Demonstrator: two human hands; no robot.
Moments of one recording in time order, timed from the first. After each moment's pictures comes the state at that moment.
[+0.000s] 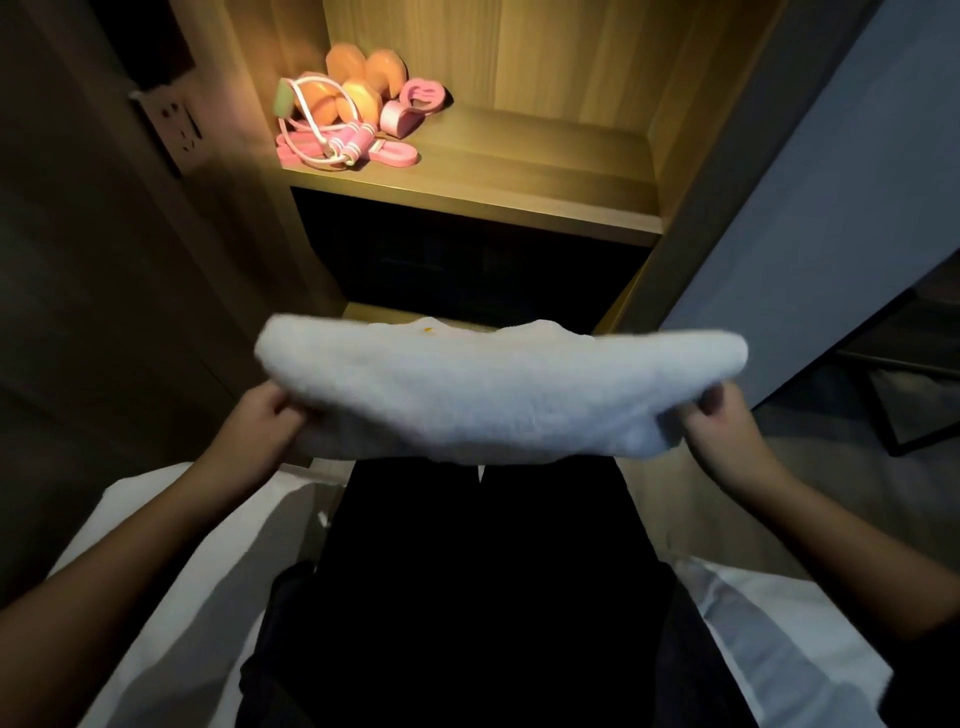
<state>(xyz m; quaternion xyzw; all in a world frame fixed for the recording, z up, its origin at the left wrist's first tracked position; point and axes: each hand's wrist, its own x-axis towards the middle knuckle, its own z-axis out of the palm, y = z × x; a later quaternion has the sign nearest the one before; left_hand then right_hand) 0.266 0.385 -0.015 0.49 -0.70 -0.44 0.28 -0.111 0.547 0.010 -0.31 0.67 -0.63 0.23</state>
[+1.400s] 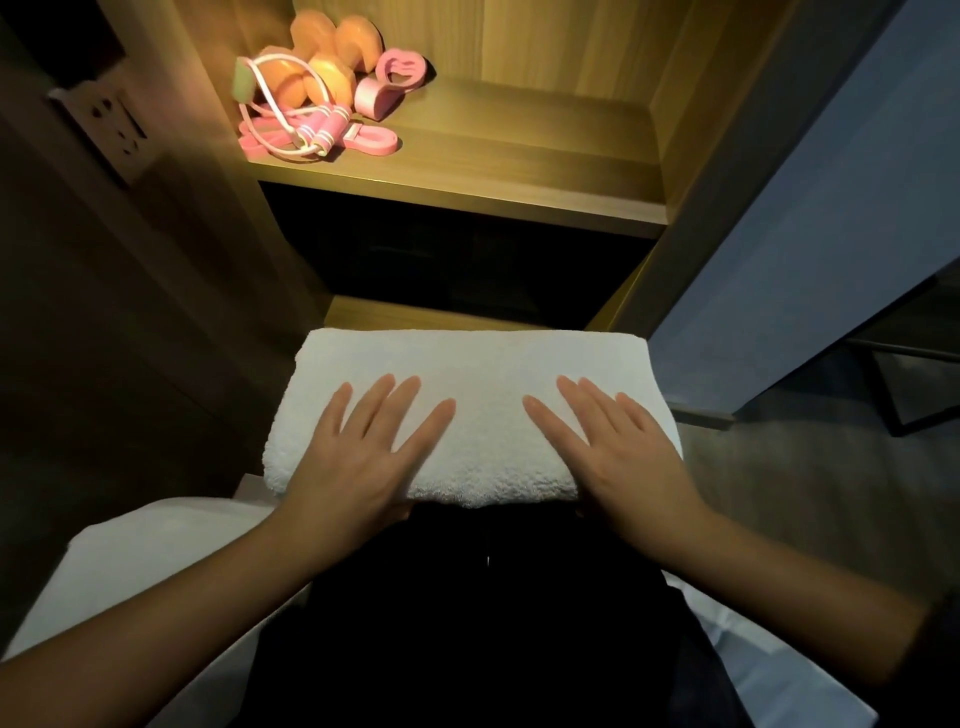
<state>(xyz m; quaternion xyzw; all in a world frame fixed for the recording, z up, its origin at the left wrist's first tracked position) 0.197 0.402 -0.004 0.26 -0.96 0.04 0.02 -0.062 0.530 0.003 -0.74 0.68 0.01 0.00</state>
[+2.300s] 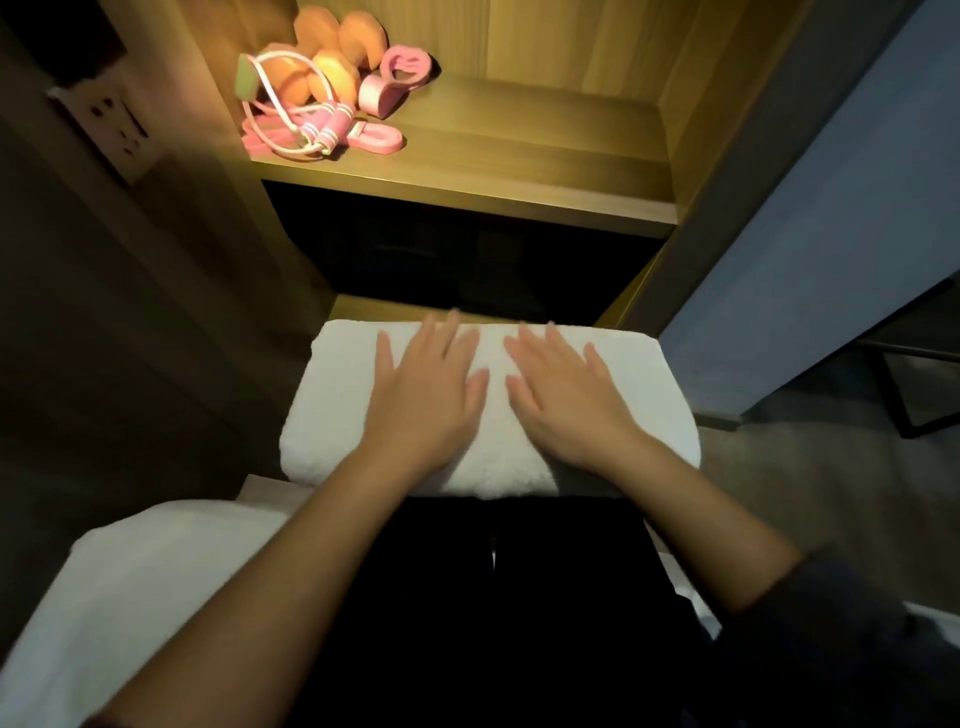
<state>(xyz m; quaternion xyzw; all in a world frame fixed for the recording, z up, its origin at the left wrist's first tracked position) 0.111 0.378 0.012 0.45 -0.88 -0.12 0.04 -0.042 0.443 0.011 -0.64 0.75 -0.05 0.15</state>
